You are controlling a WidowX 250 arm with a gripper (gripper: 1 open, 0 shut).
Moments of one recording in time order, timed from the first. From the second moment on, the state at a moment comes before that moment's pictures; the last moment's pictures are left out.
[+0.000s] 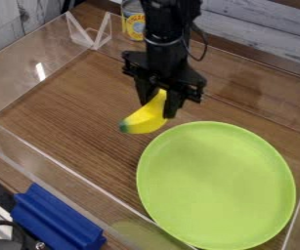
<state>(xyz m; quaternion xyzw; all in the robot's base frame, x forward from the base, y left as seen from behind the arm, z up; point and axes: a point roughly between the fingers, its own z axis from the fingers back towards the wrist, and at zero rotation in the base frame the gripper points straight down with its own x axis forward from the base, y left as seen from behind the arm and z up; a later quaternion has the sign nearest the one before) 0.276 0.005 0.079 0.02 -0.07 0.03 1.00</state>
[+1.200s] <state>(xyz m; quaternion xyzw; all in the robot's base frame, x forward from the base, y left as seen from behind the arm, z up) 0.281 0.016 0.080 0.00 -0.06 0.02 1.00</state>
